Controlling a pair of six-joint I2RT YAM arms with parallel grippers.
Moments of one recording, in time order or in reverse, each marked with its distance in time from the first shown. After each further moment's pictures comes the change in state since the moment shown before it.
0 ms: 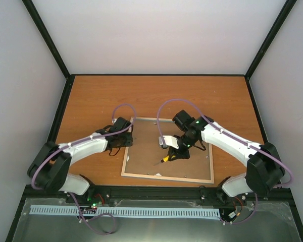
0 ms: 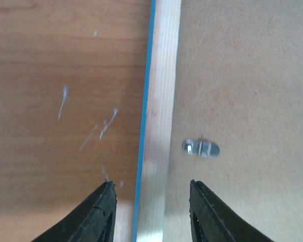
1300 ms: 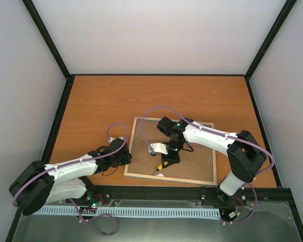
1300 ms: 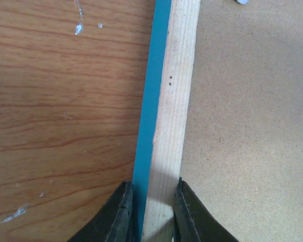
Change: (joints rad) left arm -0.169 -0.328 -0.375 0.153 0.096 -0.287; right arm 0.167 0.214 0.065 0.002 0.048 0.076
